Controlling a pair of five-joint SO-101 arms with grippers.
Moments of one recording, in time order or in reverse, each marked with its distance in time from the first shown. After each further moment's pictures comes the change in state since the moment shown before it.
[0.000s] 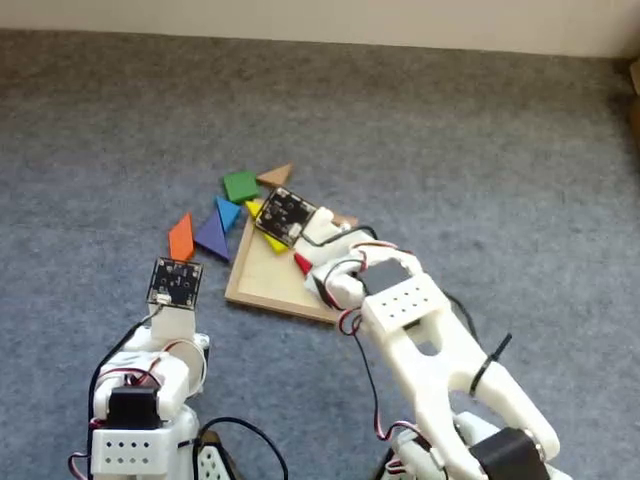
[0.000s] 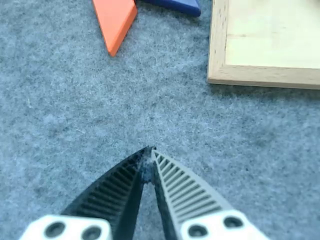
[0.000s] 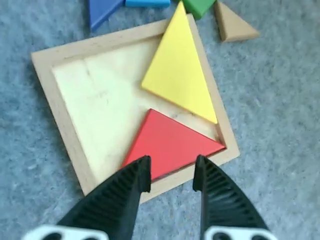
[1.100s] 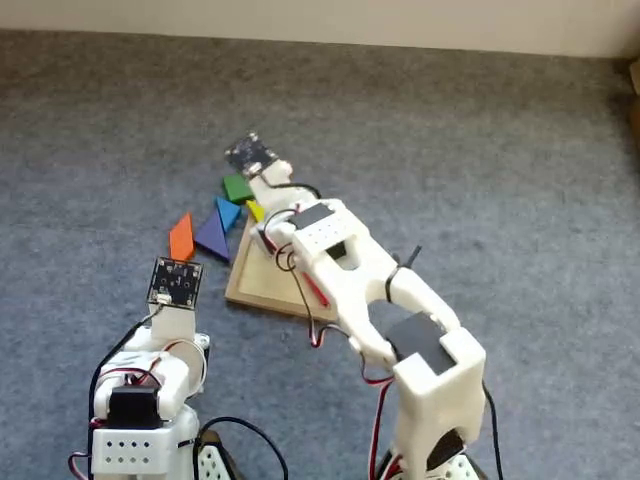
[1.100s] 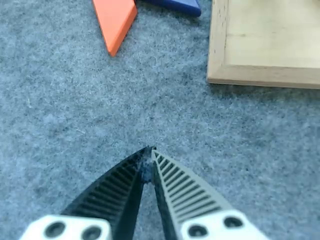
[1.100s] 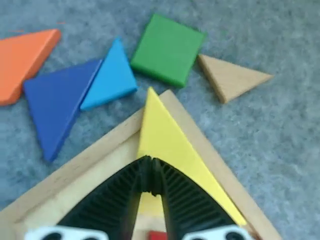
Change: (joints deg) left arm 0.0 0.0 0.0 0.0 0.0; right arm -3.3 42.5 -35.0 -5.1 -23.0
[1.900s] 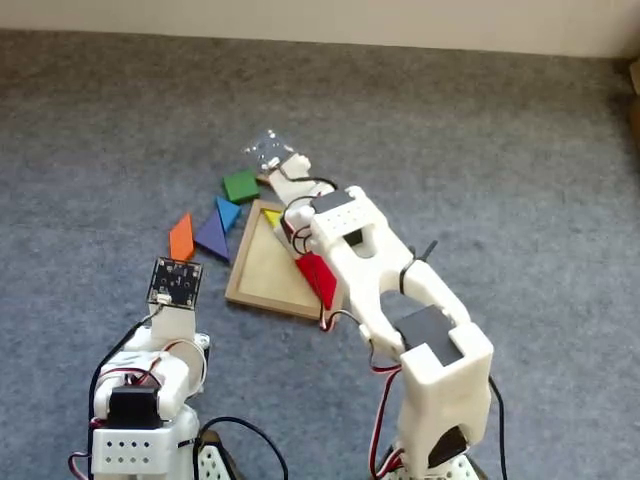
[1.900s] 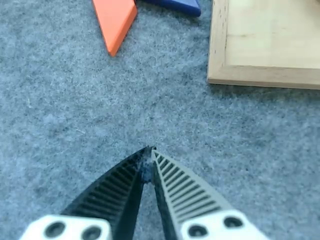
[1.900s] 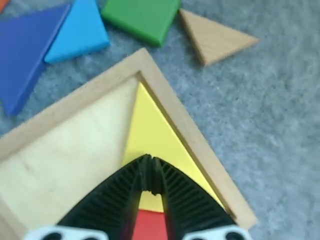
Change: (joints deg) left arm 0.0 0.0 0.0 0.0 0.0; right arm 4.6 -0.2 -1.6 9.8 9.1
